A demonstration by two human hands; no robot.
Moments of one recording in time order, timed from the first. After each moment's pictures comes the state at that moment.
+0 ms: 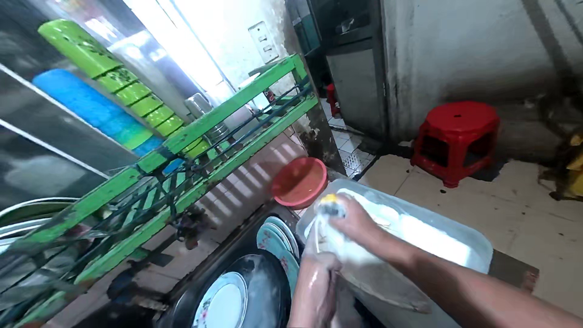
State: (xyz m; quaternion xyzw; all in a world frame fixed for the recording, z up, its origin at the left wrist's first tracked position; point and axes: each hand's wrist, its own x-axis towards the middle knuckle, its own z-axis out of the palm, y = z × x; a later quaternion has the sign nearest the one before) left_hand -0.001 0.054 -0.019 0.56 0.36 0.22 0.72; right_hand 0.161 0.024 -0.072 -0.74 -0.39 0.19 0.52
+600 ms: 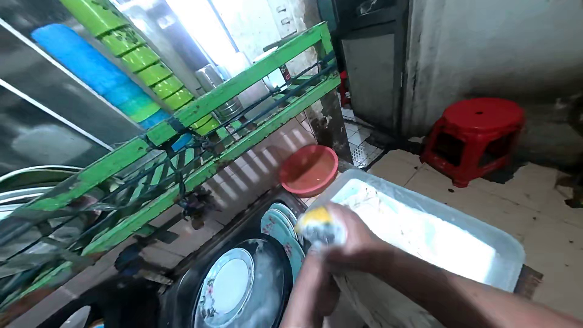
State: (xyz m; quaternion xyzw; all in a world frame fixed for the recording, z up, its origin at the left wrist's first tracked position) left_hand -0.030 0.067 -0.035 0.50 0.32 0.20 0.78; right_hand 0.107 0.027 -0.048 -0.61 -0.50 0.20 0.58
